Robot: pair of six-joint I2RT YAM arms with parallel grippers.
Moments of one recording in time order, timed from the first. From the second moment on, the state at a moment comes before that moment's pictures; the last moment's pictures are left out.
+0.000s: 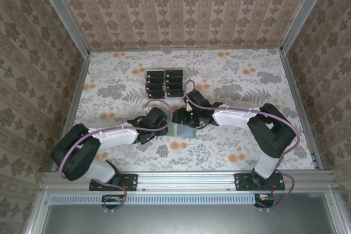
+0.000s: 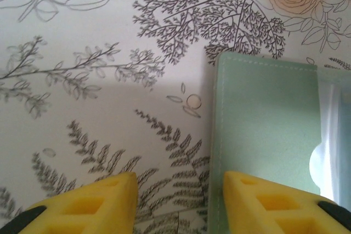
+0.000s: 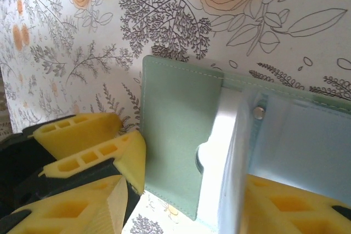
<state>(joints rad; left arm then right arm) -0.81 1.40 0.57 -0.17 -0.18 -0.73 0.72 1.74 0.97 -0.12 -0.33 0.89</state>
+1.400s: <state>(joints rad) -0.81 1.46 0.68 -0.25 -0.18 -0.67 0.74 1.69 1.11 -0.49 -0.11 0.65</state>
